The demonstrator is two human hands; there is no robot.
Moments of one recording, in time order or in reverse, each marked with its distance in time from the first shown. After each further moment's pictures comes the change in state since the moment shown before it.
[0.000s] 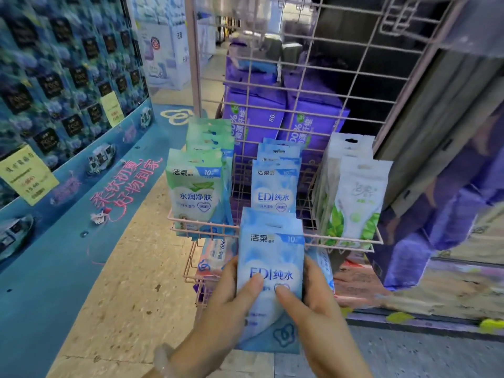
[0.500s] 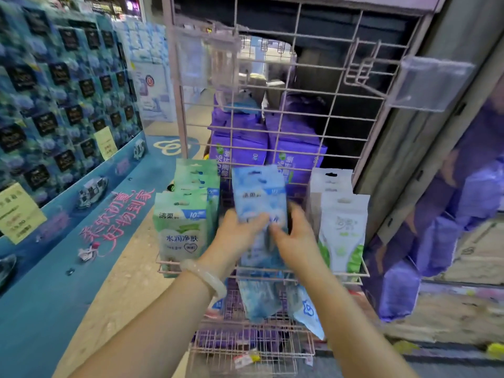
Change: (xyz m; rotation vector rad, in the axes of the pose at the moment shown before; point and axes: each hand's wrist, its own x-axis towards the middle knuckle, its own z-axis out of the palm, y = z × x) left_hand 0.118 0.096 0.046 0.142 0.048 0.124; right_hand 0.121 -0.072 0.007 -0.403 0.136 -0.281
